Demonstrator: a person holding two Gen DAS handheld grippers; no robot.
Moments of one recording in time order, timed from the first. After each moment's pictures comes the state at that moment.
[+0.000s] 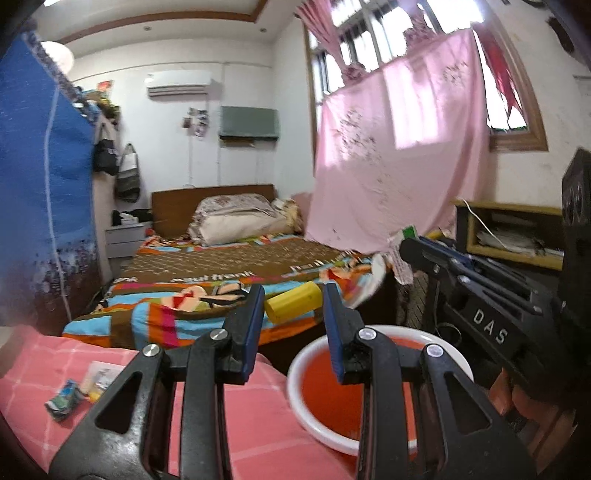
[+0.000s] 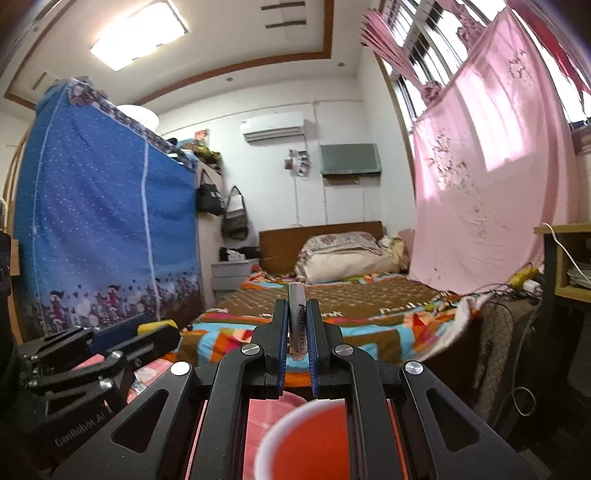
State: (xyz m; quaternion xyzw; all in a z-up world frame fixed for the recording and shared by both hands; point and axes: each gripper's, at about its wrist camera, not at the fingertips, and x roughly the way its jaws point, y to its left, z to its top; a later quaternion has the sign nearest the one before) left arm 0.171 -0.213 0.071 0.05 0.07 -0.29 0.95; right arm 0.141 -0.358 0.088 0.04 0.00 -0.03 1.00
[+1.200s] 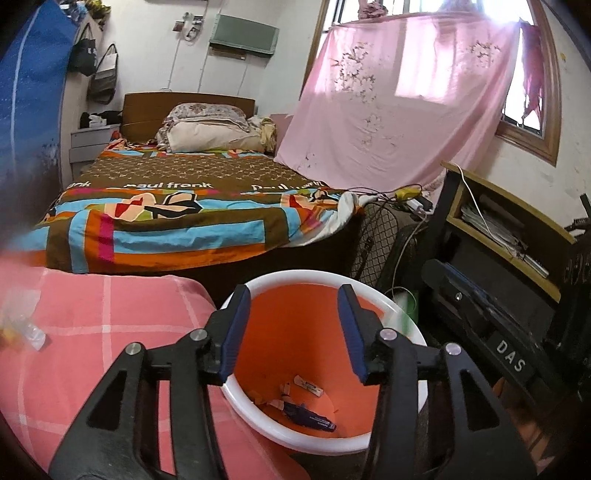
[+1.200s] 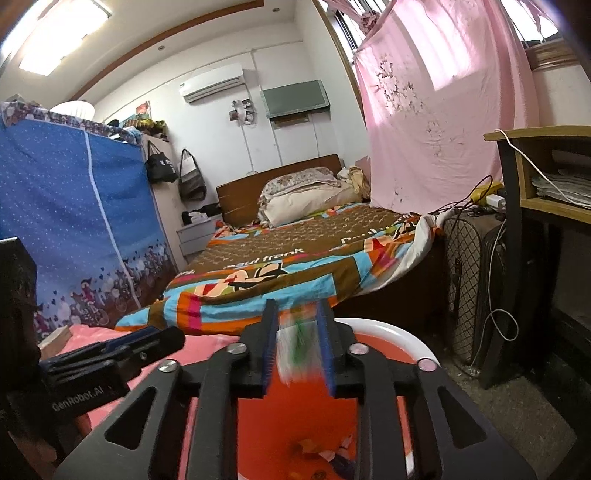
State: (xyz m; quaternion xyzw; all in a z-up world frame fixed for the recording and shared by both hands) left arm 0.218 -0.267 0.049 -0.01 0.25 -0.33 0.91; right arm 0.139 -0.433 0.055 0.14 0.11 -0.08 0.98
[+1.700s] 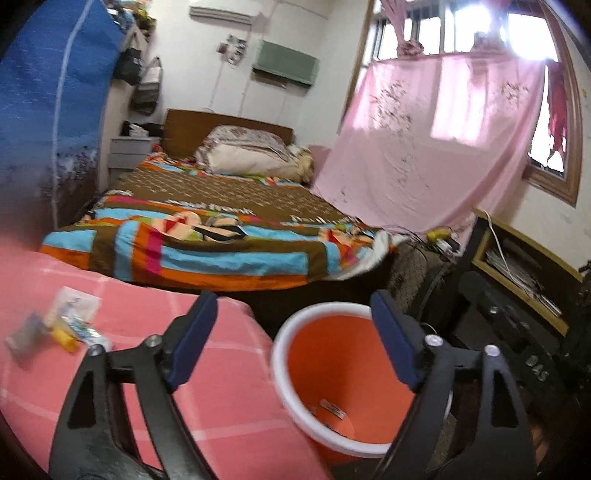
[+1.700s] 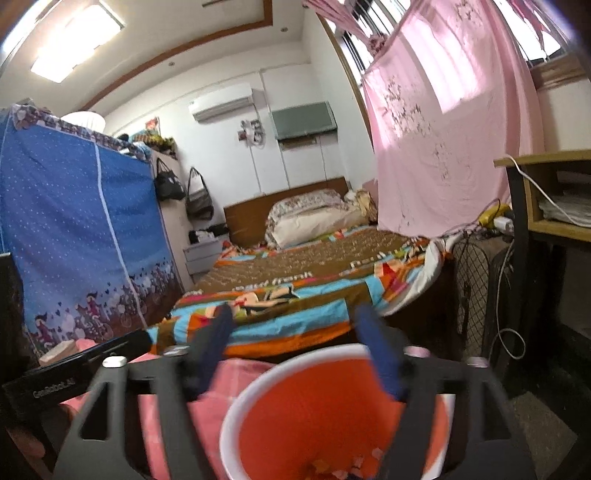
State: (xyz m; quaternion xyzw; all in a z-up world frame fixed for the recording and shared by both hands) left arm 0.224 -0.197 0.068 -0.06 0.21 -0.26 0.94; right arm 0.141 -0.409 0.074 0.13 0.06 -0.08 0.99
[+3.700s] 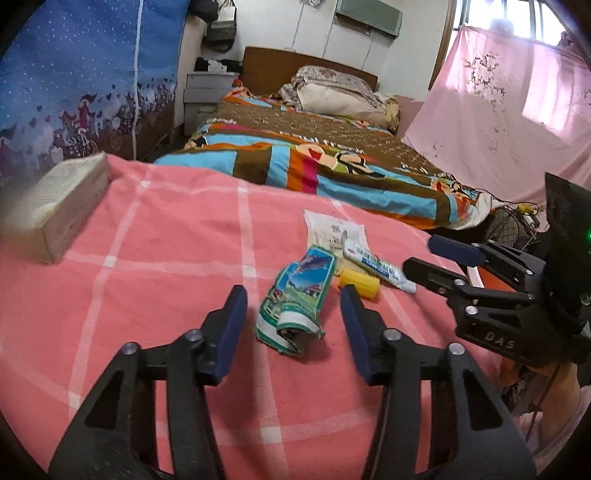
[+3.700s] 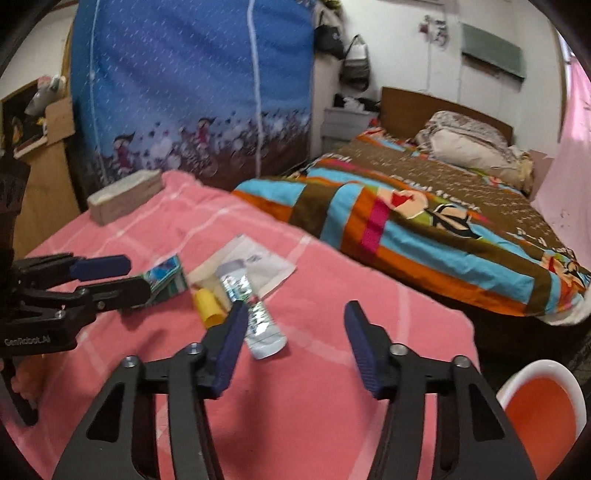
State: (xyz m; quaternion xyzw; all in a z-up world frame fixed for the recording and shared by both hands) left arm 0.294 -0.002 -0.006 -0.05 0.35 -0.16 0.92; right arm 0.316 -0.175 0.013 -0.08 0.31 0.18 0.93
